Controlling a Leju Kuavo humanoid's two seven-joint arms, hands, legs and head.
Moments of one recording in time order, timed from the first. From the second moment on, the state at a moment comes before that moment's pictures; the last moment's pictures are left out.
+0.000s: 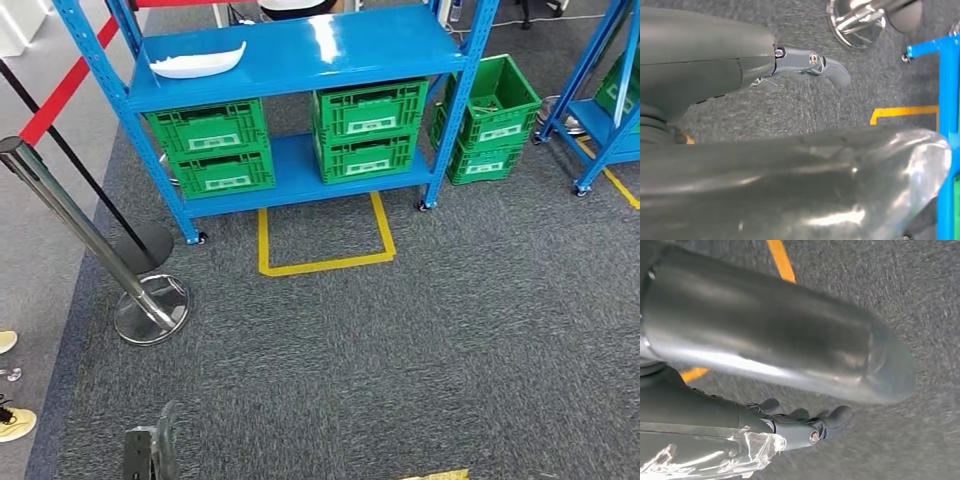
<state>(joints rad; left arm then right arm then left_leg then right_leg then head) 0.06 -0.30 0.52 -0.67 -0.24 0.05 -0.66 -0.01 0.13 -0.88 -0.35 0.67 -0.42 -0.65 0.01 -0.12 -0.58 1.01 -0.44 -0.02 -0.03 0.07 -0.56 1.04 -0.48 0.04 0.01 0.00</state>
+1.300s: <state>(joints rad) 0.09 -0.26 0.74 -0.77 -0.28 -0.06 -0.66 -0.08 0.23 -0.86 -0.32 0.75 -0.41 -0.67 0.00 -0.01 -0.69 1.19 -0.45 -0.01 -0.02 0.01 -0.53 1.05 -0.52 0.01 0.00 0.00</state>
